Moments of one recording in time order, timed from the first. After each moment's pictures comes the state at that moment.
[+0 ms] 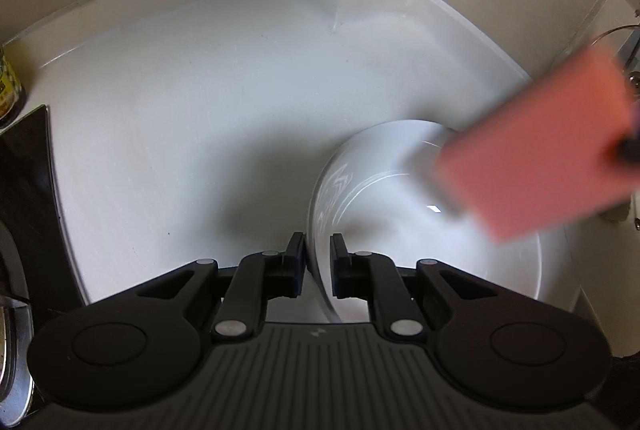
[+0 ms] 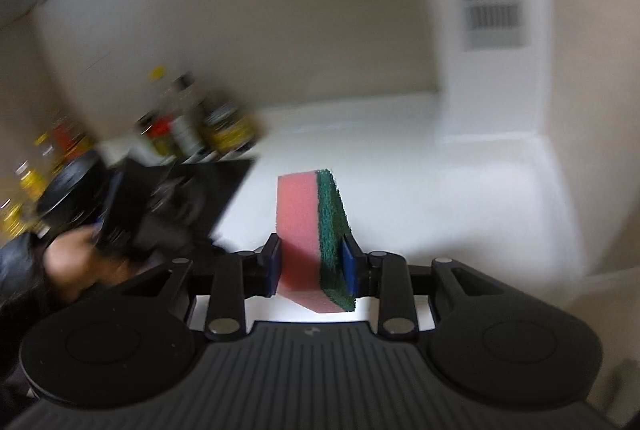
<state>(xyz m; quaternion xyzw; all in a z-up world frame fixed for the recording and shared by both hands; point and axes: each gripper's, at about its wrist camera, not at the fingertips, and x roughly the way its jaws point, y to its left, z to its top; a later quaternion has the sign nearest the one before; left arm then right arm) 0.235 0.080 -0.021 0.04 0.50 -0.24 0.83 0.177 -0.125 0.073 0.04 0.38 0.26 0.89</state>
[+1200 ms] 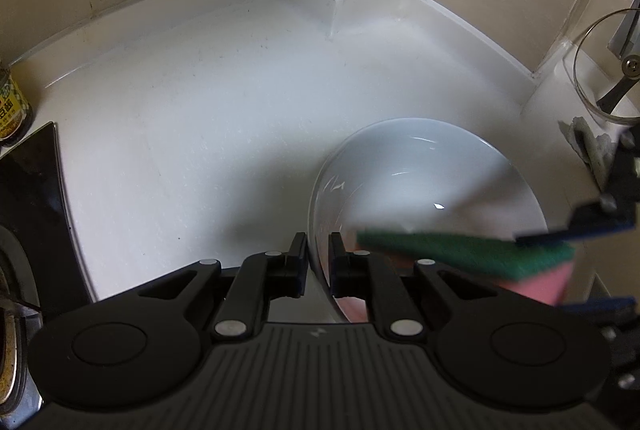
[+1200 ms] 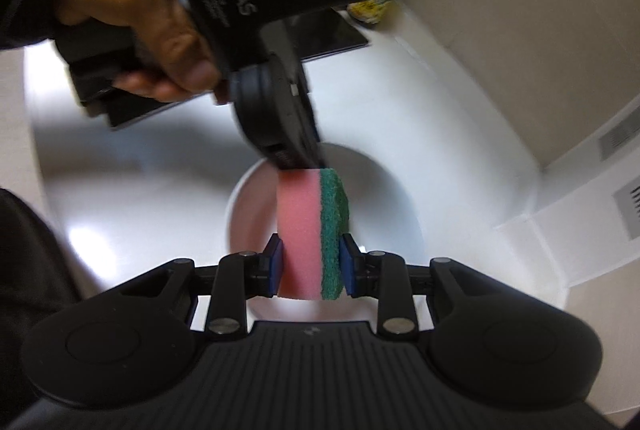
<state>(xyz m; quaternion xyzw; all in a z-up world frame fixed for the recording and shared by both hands) 0.223 0.079 -0.023 0.06 0.47 -0.24 0.85 0.136 0.008 0.033 -0.38 0.38 0.35 0.77</state>
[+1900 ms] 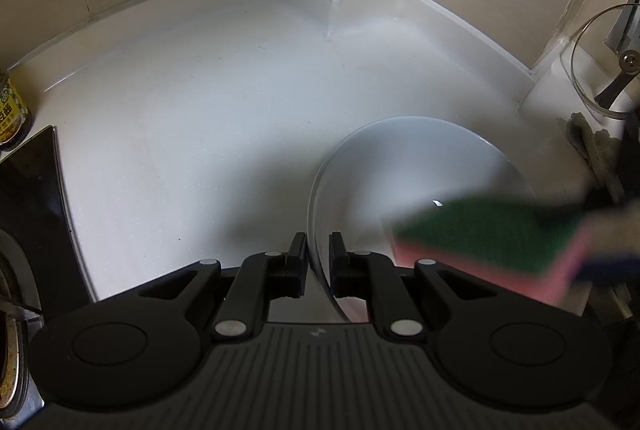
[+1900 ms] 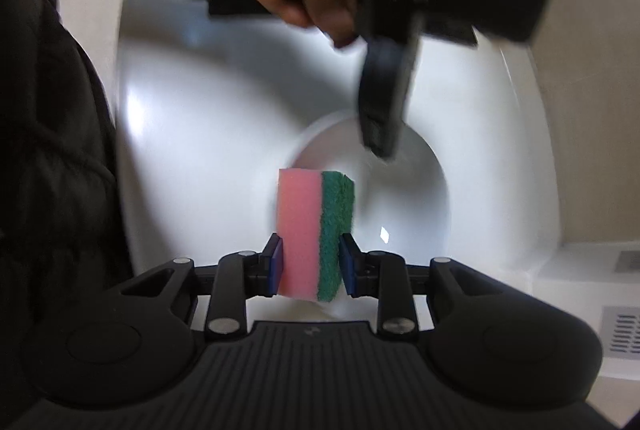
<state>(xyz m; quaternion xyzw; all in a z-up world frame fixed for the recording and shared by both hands) 0.230 0.081 -0.026 0.06 0.47 -0.25 0.85 0.112 0.025 0.023 -0.58 0.38 0.38 0.62</state>
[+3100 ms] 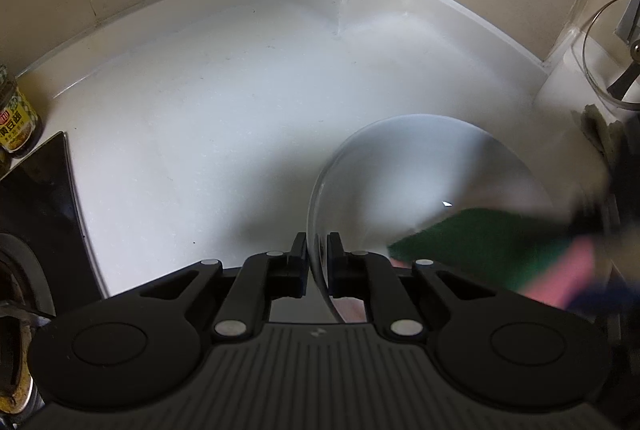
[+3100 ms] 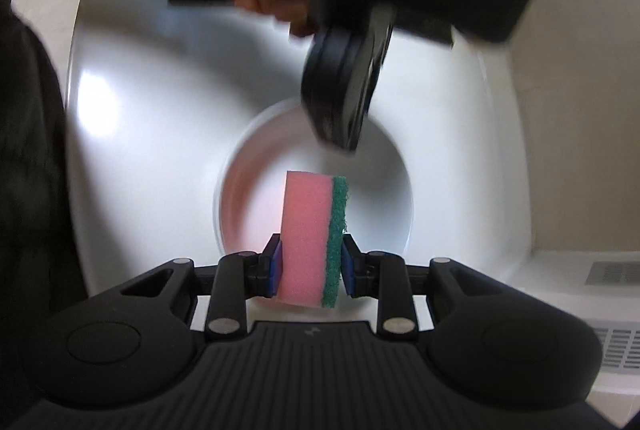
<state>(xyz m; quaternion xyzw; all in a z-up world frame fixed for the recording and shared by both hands) 0.239 0.075 -0.031 0.09 0.47 -0.23 0.85 0.065 0.022 -0.004 -0.57 0.34 0.40 0.63</state>
